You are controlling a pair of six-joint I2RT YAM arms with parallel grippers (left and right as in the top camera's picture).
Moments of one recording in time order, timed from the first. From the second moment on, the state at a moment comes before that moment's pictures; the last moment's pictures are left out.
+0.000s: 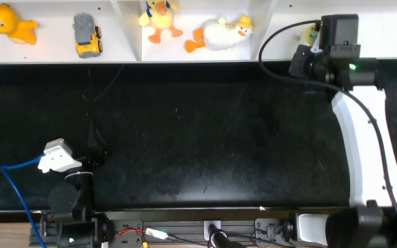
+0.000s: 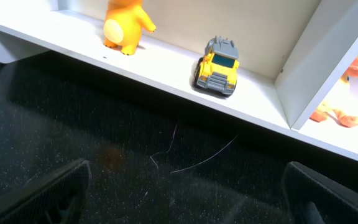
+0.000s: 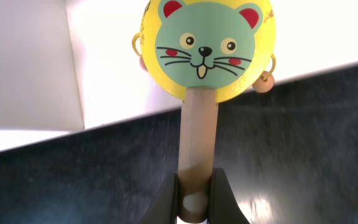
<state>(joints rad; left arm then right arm) 0.11 0.01 0.02 -0.08 -0.12 -0.29 0.01 1.57 1.44 -0.86 0.02 0.25</state>
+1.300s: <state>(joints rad) 0.11 0.01 0.02 -0.08 -0.12 -0.29 0.01 1.88 1.44 -0.45 -0.02 -0.02</state>
